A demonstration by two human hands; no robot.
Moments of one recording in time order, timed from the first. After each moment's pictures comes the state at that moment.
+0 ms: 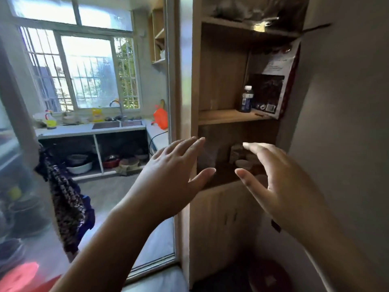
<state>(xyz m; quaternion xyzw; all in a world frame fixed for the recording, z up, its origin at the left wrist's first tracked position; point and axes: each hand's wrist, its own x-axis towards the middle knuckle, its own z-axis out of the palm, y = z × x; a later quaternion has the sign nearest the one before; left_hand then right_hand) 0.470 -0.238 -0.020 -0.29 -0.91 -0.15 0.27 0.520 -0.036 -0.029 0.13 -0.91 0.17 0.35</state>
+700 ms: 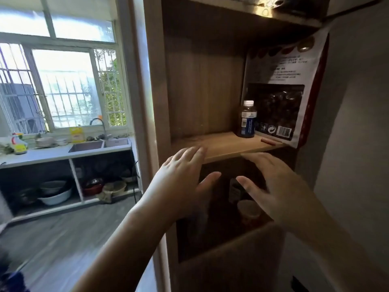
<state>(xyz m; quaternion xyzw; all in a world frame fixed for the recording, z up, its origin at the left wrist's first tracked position) 0.142 -0.095 -0.011 -0.31 -0.89 -0.15 0.28 0.192 0.102 -0.027 0.11 -0.91 0.18 0.34</state>
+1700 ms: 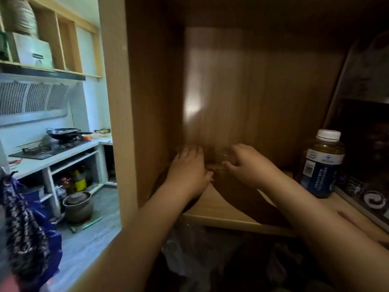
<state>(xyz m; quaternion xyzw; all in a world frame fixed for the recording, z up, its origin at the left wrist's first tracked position) -0.107 -0.006 -0.010 0.03 -0.97 -0.07 0.23 -0.181 0.148 0.010 0.35 -0.90 0.17 0.21</state>
